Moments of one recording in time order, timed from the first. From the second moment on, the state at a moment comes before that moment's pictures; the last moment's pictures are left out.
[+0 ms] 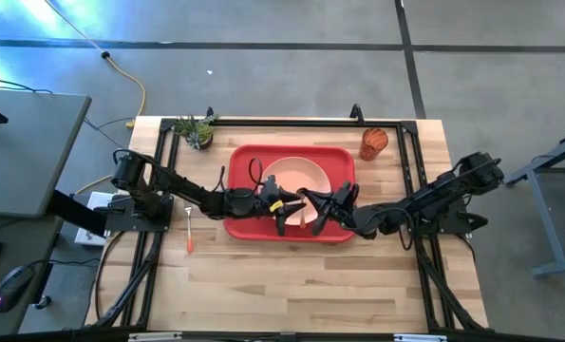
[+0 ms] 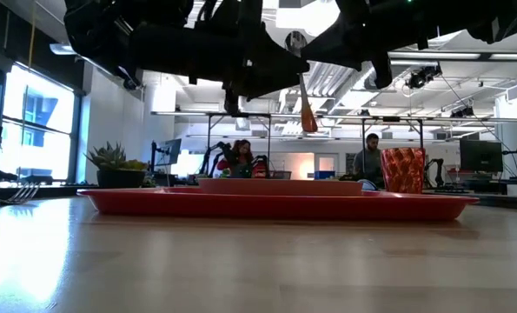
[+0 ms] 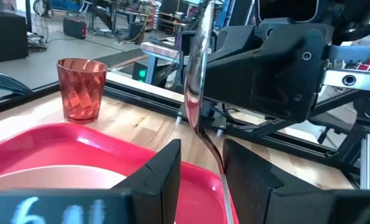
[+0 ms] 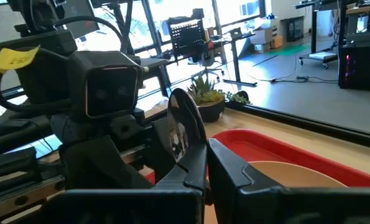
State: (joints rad) left arm -0.12 1.80 0.77 0.98 -0.30 -0.26; right arm 0.35 1.52 0.62 0.86 0.91 0.29
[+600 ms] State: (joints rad) left arm -0.17 1.74 0.77 0.82 -0.32 -0.27; right arm 0.37 1.52 0.62 0.83 0.79 0.28
